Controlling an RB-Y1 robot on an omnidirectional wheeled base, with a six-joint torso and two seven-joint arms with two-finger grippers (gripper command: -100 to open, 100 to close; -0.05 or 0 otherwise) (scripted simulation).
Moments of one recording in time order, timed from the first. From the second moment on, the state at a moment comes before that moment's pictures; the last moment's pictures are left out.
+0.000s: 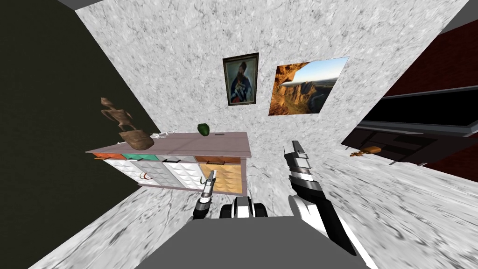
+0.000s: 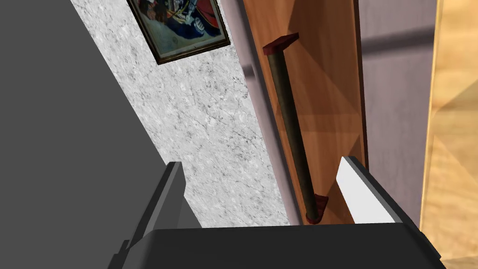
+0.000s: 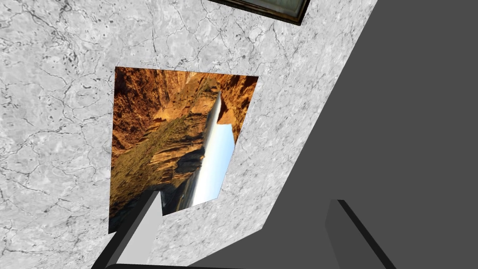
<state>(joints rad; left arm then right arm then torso) 0.29 0.13 -0.05 -1.24 -0.10 -1.21 -0.08 0.54 0.03 -0.07 -2.39 -0.01 -0.37 0.11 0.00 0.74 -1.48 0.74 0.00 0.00</state>
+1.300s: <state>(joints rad) 0.22 0.01 -0.06 -1.14 -0.11 -1.22 -0.11 0.54 0.03 -0.07 -2.39 -0.01 -0.37 0.11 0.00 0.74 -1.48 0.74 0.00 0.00</state>
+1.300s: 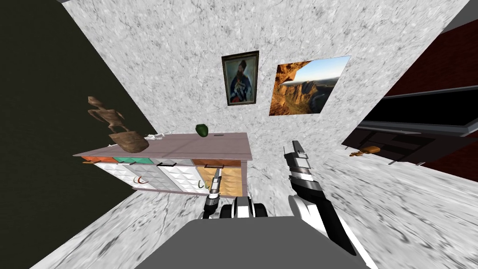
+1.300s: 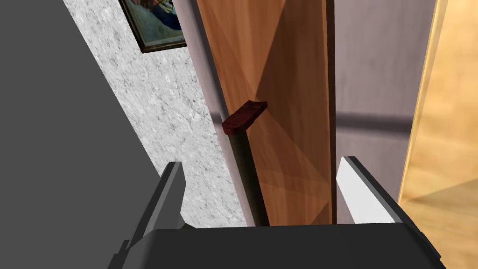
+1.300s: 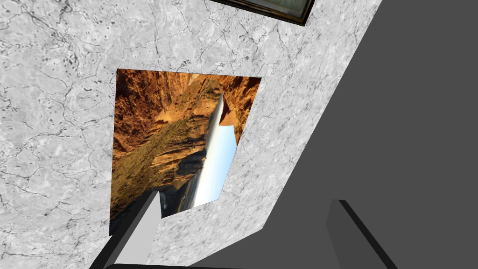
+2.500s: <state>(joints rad) 0.25 0.09 -0.06 -1.11 -0.10 -1.28 -0.11 0.54 0.03 -0.07 -2.39 -0.01 -0.37 0.11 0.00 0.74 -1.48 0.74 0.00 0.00</state>
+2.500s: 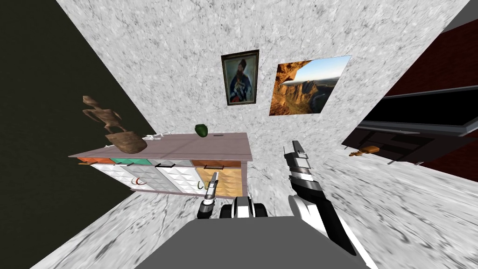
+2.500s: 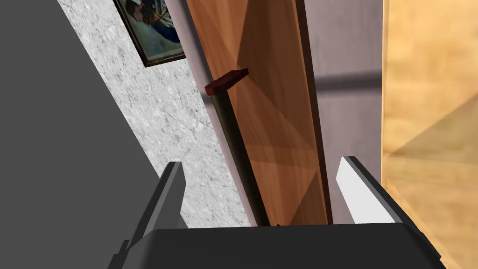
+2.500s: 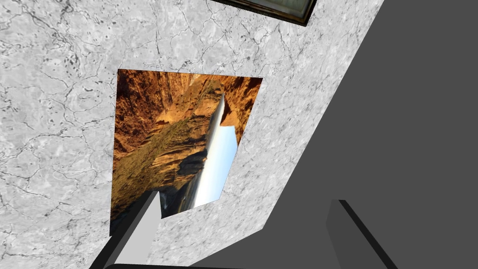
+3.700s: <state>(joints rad) 0.20 0.03 -0.06 -1.17 -0.10 -1.18 -0.10 0.54 0.03 -0.07 -2.39 -0.01 -0.37 0.11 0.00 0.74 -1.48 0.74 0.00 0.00</state>
